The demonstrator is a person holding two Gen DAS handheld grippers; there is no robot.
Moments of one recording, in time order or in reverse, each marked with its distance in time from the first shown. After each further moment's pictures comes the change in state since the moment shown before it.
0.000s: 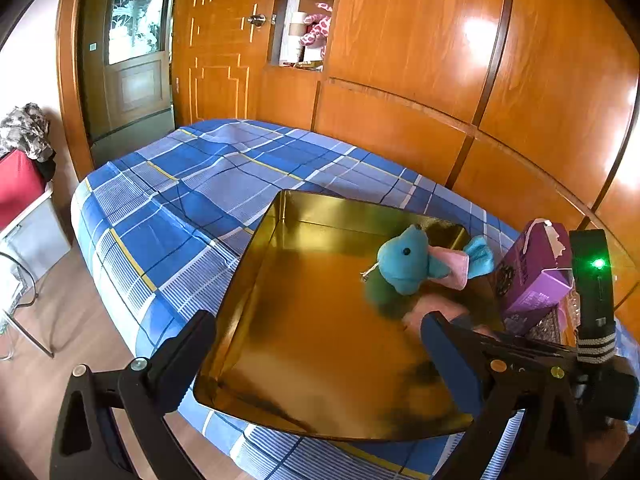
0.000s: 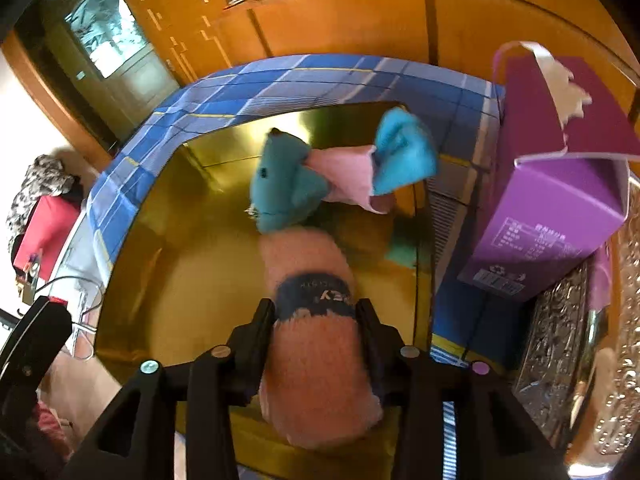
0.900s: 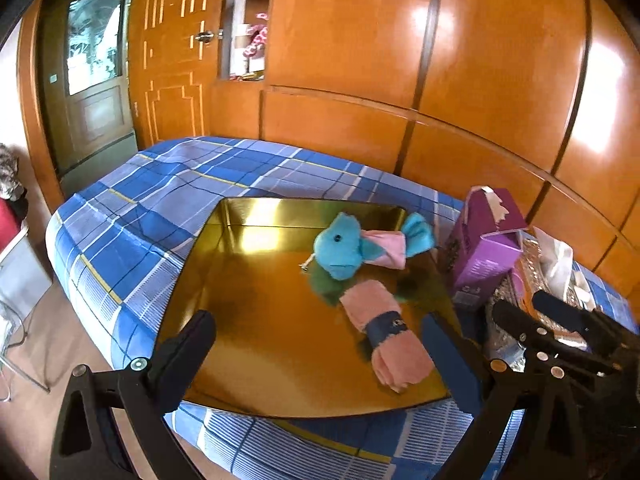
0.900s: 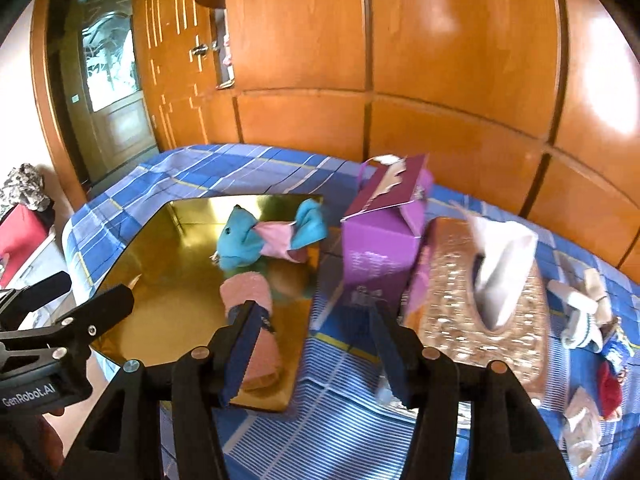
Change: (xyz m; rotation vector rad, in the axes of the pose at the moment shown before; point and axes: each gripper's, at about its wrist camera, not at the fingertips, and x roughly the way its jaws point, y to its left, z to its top) left arm -0.024 -0.054 -0.017 0.139 -0.020 -0.095; right arm -0.106 -0.006 -0.051 -0.087 -0.359 -0.223
